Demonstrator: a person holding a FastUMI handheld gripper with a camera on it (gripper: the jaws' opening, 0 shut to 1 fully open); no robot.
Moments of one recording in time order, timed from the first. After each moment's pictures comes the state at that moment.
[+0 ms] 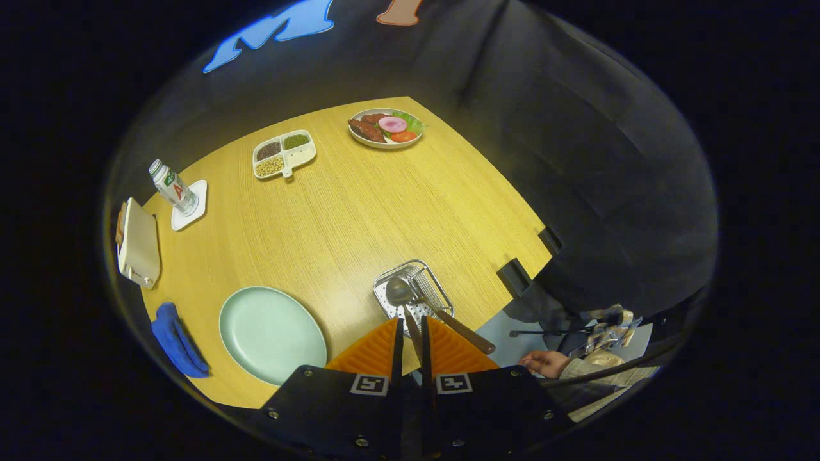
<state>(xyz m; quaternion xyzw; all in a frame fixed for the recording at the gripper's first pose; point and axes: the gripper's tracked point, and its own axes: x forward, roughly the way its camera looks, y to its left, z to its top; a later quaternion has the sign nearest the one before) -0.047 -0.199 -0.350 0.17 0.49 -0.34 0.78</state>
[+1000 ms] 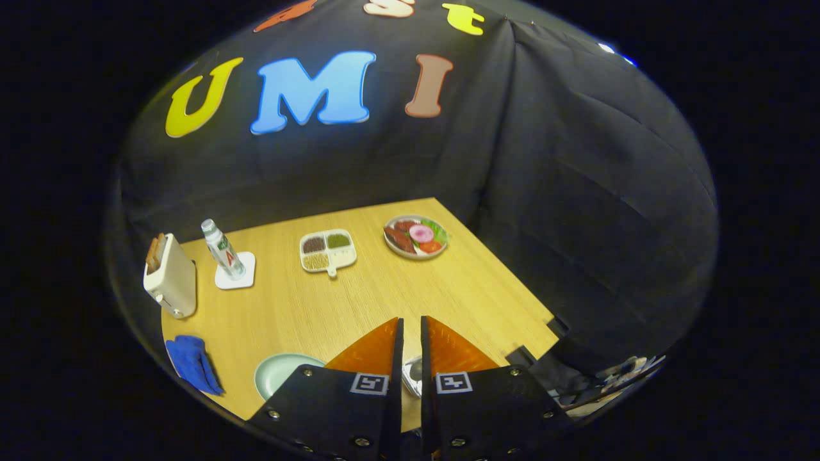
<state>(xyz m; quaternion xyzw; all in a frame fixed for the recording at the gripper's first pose) 0.015 -0.215 -0.210 0.09 0.24 -0.31 0.92</state>
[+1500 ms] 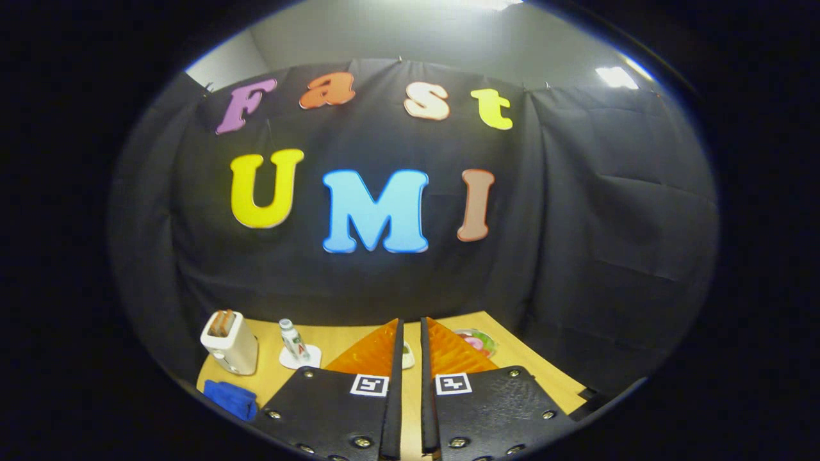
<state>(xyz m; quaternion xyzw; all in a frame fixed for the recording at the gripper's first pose) 0.044 -0.153 -0.045 0.04 -0.01 -0.20 0.98</state>
